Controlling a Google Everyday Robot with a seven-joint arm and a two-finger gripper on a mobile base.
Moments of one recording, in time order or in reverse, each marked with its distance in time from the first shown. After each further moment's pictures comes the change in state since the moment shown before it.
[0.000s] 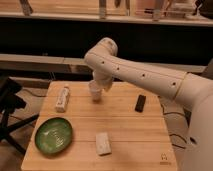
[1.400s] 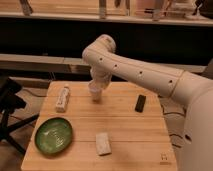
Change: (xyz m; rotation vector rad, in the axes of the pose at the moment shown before) arm -0.002 -0.016 -0.002 0.014 -0.013 -0.023
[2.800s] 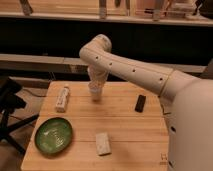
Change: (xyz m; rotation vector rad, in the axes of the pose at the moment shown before) arm 0.011 -0.024 0.023 0.014 -0.004 -0.046
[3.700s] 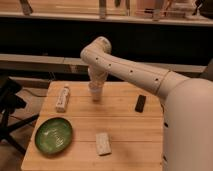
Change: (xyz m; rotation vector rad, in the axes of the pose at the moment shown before) arm 0.009 -0.011 0.019 0.014 -0.004 -0.021
